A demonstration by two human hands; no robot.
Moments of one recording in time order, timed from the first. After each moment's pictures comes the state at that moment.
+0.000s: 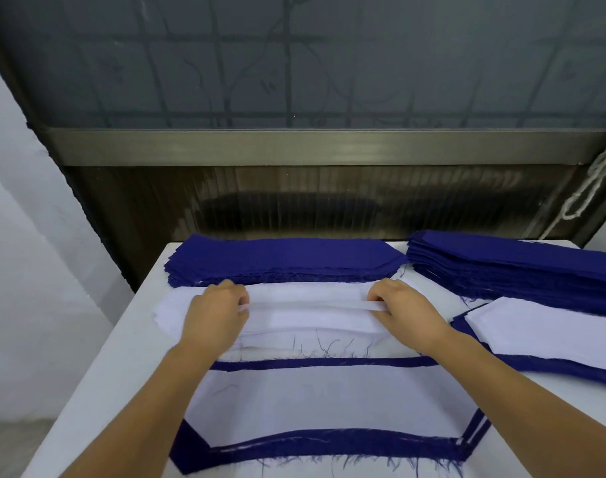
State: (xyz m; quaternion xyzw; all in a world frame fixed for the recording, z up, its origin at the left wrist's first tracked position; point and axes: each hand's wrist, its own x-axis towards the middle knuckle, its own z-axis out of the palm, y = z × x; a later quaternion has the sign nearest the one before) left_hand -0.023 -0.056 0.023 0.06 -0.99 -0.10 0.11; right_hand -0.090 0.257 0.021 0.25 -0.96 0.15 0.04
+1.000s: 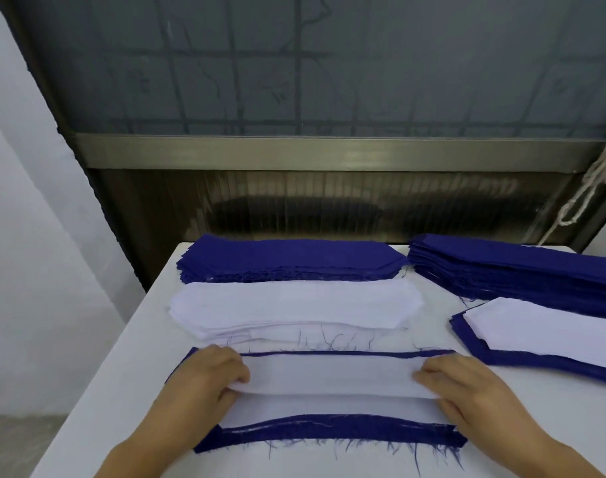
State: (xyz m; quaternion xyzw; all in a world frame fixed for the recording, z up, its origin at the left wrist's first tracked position) left_hand 0.103 -0.061 0.019 -0.16 -0.96 -0.17 0.14; right_hand 0.032 0.336 0.002 0.38 -0.89 0.11 0.22
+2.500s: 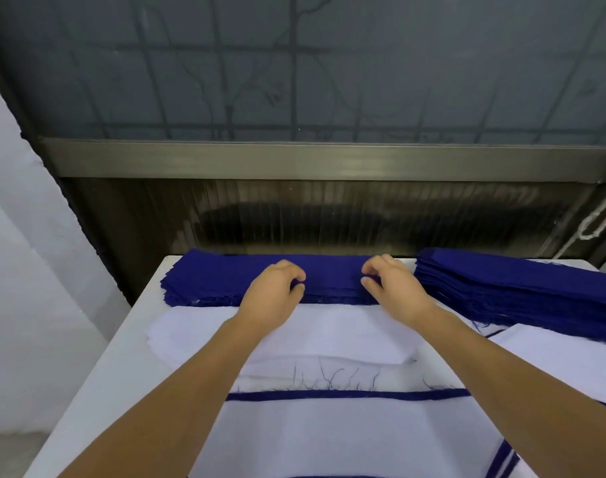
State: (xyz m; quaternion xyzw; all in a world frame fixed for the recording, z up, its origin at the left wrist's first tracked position) left_hand -0.098 -0.005 0.042 -0.04 -0.96 -0.25 0.12; right_hand -0.166 0.232 0.031 0.19 -0.95 0.24 0.06
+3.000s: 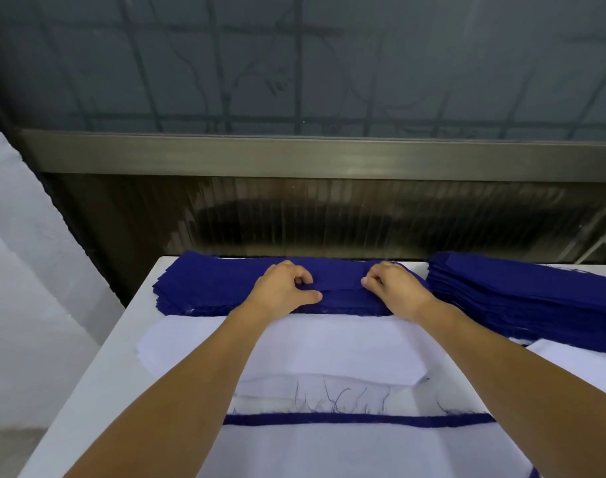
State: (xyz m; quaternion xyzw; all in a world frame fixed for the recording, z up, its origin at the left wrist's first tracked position) left_hand -0.147 -0.010 0.031 0.01 -0.95 -0.32 0.00; right_hand -0.210 0.221 0.023 0.20 -0.96 0.19 -0.03
